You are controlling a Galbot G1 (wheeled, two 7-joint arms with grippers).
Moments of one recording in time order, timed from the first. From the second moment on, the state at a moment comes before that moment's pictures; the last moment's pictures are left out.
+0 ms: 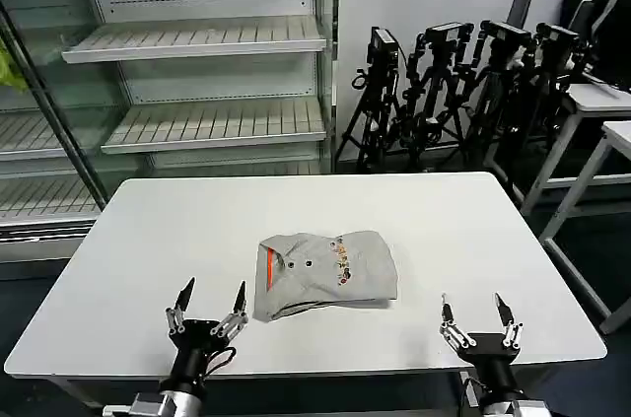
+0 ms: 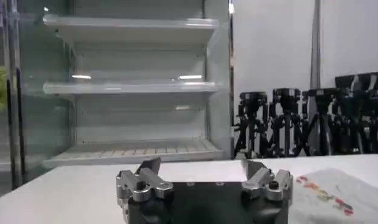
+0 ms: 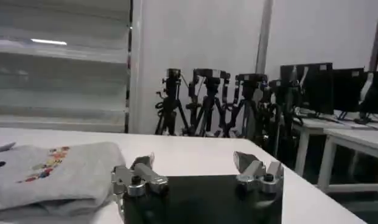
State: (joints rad) left arm 1.68 -1.42 -0.45 -2.26 -0.06 0.09 -0.09; right arm -1.74 1.34 0.57 2.28 0.12 -0.11 0.19
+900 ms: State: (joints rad) left arm 1.75 -1.43 -0.45 -2.29 -0.04 0.06 -0.08; right arm -1.76 1.33 0.54 2.29 0.09 -0.09 0.19
